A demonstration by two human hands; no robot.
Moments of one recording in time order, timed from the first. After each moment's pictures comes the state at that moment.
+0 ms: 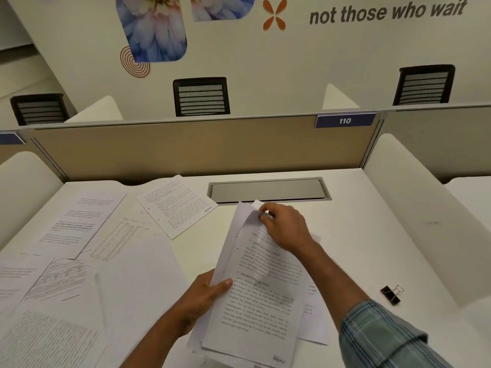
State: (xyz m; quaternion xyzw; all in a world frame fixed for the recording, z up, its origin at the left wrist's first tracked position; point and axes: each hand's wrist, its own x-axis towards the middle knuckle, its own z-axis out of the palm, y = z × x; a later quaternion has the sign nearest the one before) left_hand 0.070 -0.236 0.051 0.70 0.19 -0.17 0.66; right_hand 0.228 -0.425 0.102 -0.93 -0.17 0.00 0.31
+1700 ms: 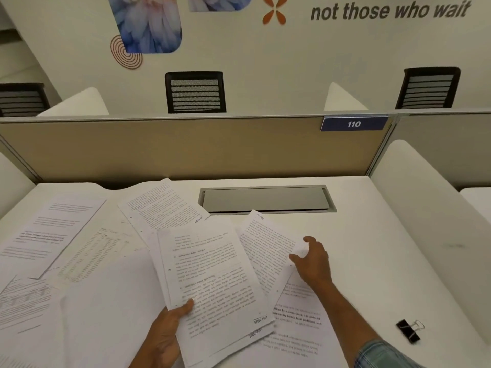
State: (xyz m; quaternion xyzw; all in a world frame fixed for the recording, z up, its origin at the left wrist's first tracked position) left_hand 0.107 -0.187 -0.052 0.41 0.41 -0.04 0.81; right_hand 0.288 -0.471 -0.034 -0.91 0.10 0.08 0.39
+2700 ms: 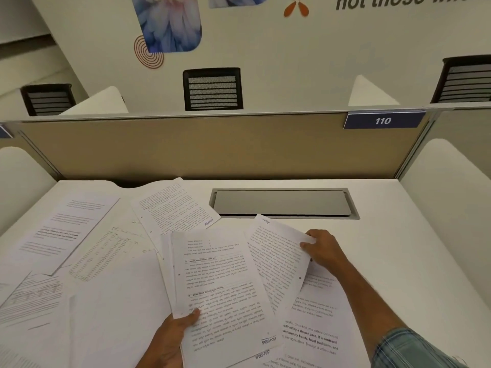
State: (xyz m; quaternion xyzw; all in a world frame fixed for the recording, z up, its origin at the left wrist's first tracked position) left_hand 0.122 -0.176 -0.085 0.49 0.41 -0.01 0.77; right_hand 0.367 -0.469 -0.035 -0.91 -0.02 0.16 0.38
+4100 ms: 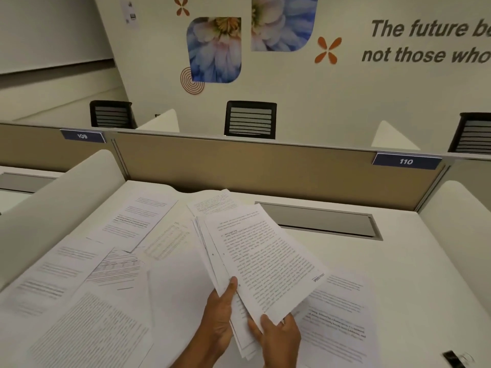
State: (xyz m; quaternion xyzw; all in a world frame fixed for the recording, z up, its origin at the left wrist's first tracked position) left_hand 0.048 -0.194 0.045 0.41 0.34 0.11 0.84; right_hand 0.053 -0.300 0.044 -0.52 0.28 0.14 0.79
